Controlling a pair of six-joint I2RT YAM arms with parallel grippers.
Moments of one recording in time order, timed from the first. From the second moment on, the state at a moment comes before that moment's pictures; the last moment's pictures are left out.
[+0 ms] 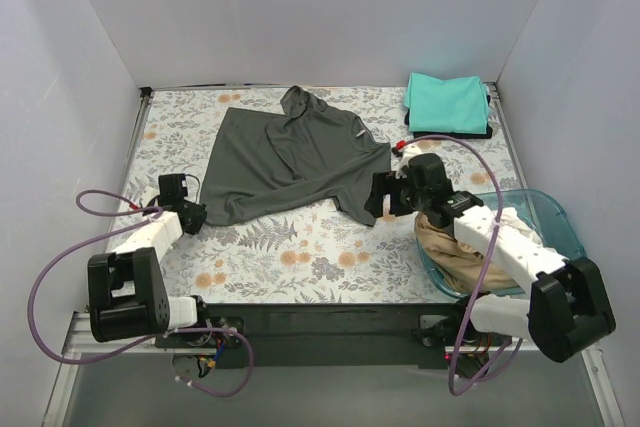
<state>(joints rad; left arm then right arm) 0.14 1.34 0.58 -0.25 -0.16 -1.06 0.45 1.16 0.72 -0.22 -0.18 0.32</state>
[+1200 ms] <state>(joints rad) 0.14 1.26 0.57 -0.32 -0.22 -1.05 0.60 1.66 0.93 -0.32 0.03 0.36</state>
